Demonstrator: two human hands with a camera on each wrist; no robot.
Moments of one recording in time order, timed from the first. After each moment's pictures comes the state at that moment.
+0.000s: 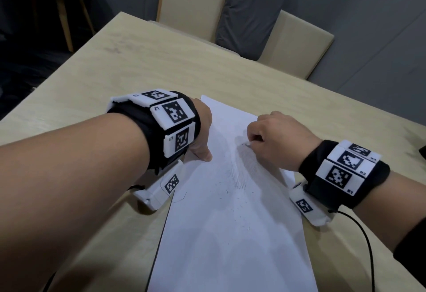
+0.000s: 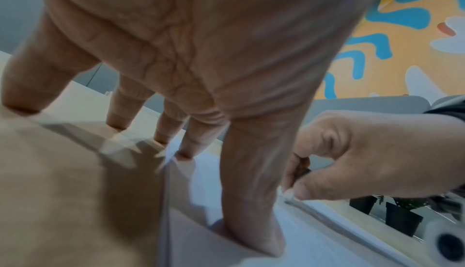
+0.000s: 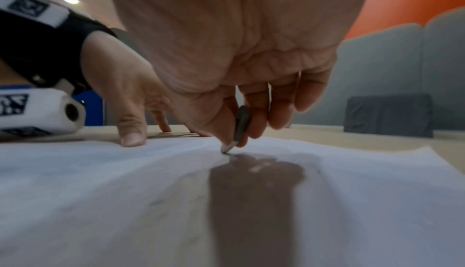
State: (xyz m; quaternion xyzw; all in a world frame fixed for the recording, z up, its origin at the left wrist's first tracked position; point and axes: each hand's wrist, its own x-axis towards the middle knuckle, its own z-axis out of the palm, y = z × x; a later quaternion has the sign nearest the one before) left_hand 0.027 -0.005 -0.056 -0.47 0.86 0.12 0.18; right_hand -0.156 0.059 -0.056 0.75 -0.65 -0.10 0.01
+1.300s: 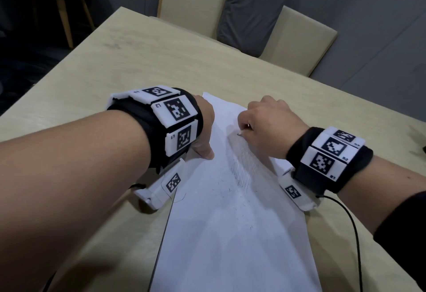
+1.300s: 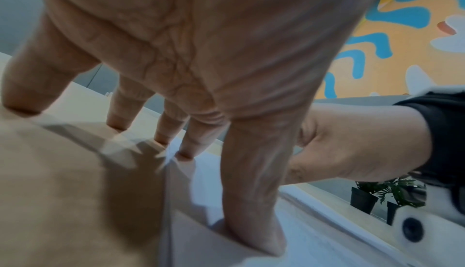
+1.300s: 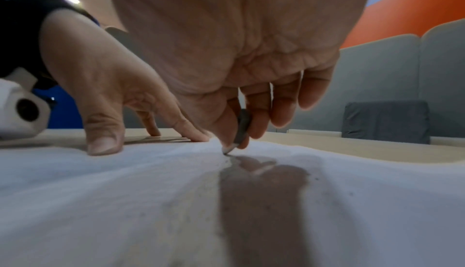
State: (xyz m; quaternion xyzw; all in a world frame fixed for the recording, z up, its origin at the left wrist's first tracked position) left_hand 0.027 -0.006 -0.059 -0.46 0.86 0.10 0.18; right_hand -0.140 0.037 -0.058 0.77 -0.63 -0.10 0.05
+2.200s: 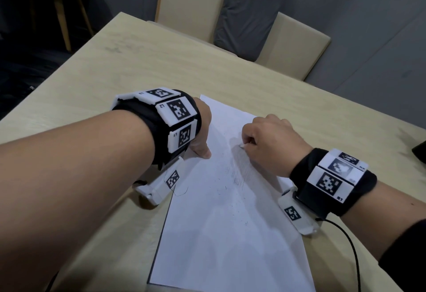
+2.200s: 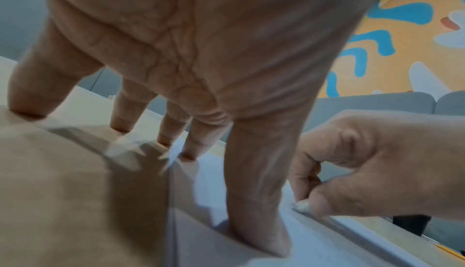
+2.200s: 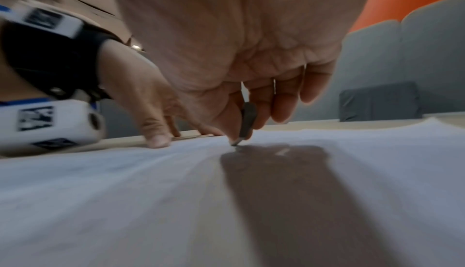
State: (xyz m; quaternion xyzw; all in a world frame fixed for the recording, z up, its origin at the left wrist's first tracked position) left_hand 0.030 -0.007 -0.060 -0.46 0.87 0.11 0.16; right_hand -0.137 0.071 -0.061 0.73 -0.68 -0.08 -0.01
